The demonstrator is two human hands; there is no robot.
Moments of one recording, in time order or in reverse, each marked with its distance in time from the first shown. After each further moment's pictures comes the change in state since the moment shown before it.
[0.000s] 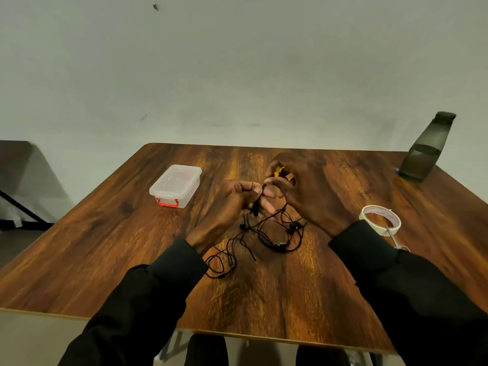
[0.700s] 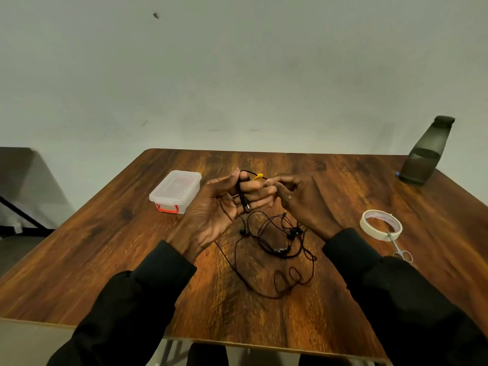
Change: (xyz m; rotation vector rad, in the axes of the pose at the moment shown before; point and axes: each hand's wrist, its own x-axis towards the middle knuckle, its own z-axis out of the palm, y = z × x) left_hand -0.004 0.023 -0.014 -0.749 -0.089 -0.085; right_hand -0.007 0.018 0.021 0.512 -0.034 0.204
